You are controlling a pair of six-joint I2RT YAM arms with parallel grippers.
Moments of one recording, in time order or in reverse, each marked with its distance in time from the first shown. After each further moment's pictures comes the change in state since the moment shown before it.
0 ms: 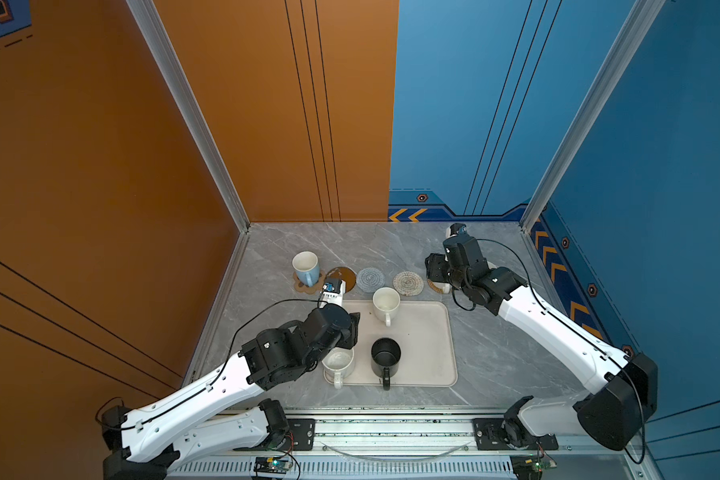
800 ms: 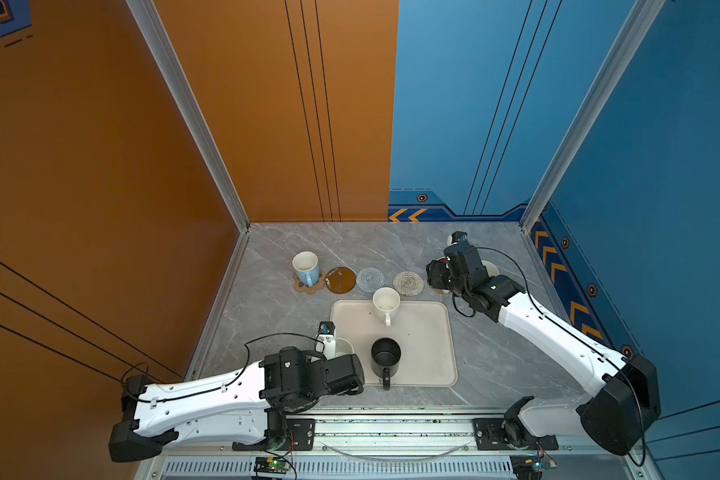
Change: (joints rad) left arm -0.284 0.061 -0.079 -0.390 0.076 -0.597; right arm -0.013 -0.013 -0.091 0.059 -0.009 0.015
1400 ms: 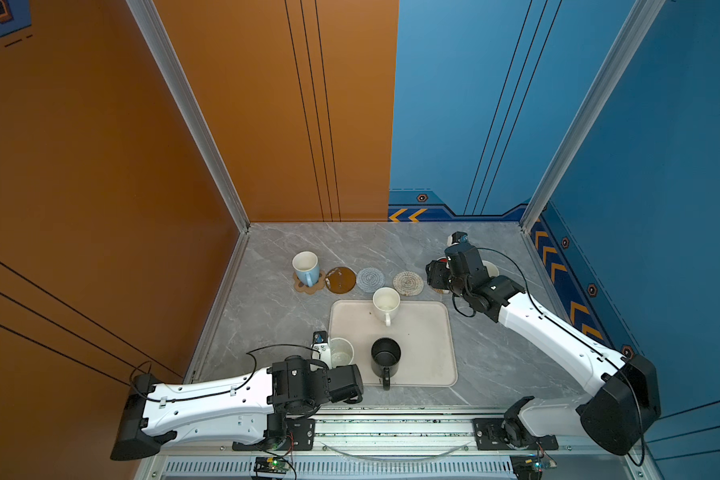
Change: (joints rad) left arm -0.008 -0.022 -0.137 0.083 0.000 -0.131; right arm -0.008 0.000 -0.011 0.012 -0.025 0.003
